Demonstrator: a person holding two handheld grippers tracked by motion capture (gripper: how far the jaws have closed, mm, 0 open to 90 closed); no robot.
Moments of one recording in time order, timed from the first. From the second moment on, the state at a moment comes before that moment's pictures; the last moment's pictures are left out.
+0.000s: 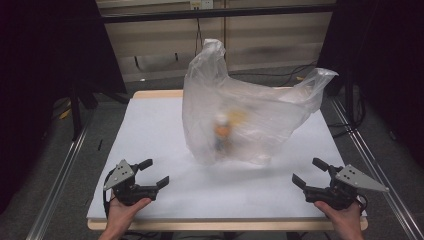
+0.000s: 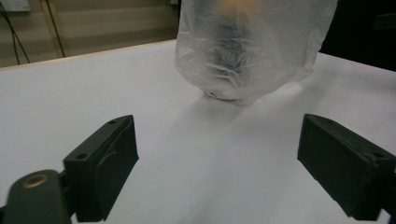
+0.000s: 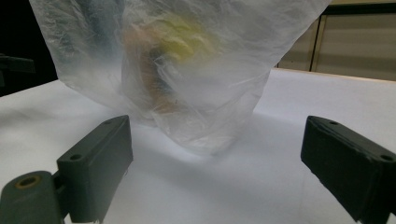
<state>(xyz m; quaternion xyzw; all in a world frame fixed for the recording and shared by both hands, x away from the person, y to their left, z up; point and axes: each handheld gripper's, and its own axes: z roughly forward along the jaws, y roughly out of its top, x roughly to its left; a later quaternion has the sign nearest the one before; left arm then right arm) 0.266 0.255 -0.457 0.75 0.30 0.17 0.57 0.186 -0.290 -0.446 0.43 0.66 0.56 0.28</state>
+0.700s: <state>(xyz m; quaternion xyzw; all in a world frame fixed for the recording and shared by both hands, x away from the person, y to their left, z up) 0.264 0.239 -0.442 0.78 0.26 0.10 0.57 0.204 -0.282 -0.441 0.40 0.69 0.57 0.21</state>
